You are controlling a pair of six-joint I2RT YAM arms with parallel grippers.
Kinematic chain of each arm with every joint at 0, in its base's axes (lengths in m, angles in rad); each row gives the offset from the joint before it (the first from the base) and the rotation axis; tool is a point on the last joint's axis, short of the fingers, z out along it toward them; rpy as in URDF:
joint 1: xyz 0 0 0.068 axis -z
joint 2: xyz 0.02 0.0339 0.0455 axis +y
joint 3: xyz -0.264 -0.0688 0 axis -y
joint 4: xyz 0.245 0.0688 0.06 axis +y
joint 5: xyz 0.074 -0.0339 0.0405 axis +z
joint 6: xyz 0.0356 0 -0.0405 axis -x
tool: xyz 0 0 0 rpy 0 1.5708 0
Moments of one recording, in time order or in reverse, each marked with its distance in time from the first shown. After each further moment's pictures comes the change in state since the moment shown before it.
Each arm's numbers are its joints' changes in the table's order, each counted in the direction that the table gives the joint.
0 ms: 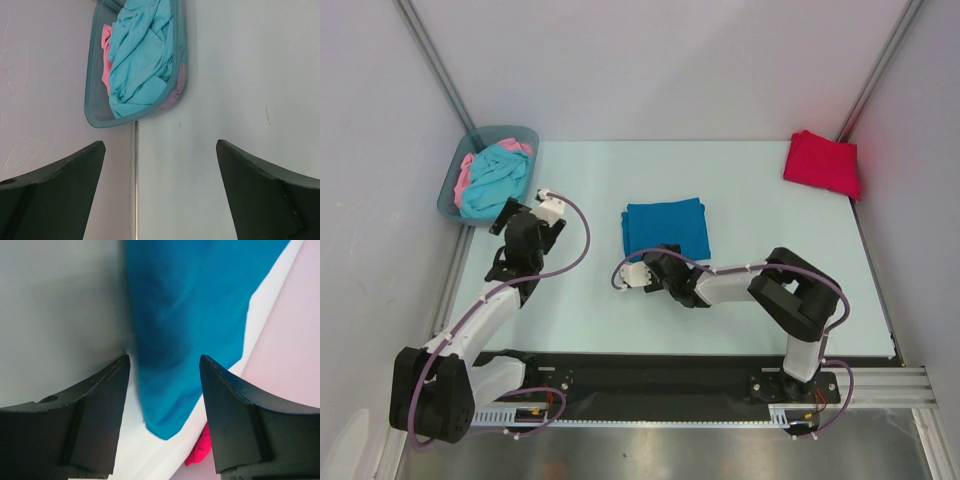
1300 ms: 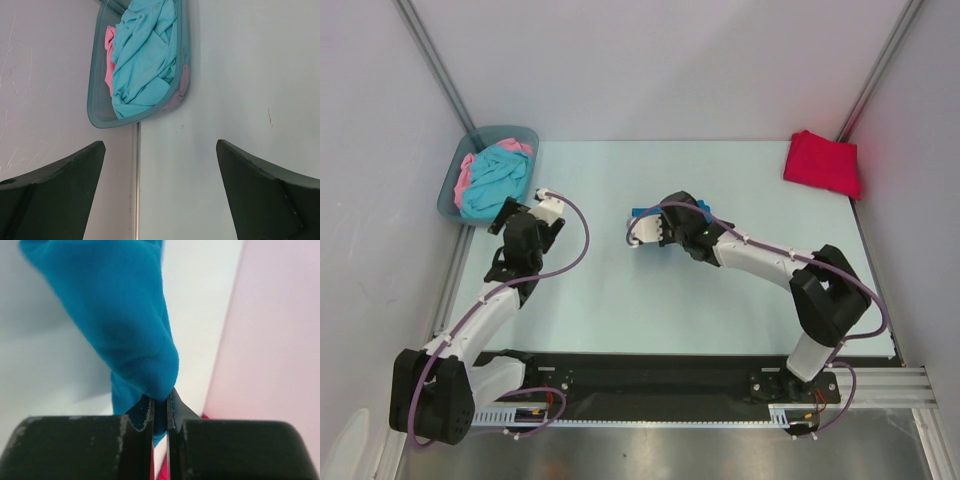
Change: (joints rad) left arm -0.004 -0.008 0.000 -0.008 0.002 0.000; right arm 0.179 -0.119 0.298 0.362 0.119 0.129
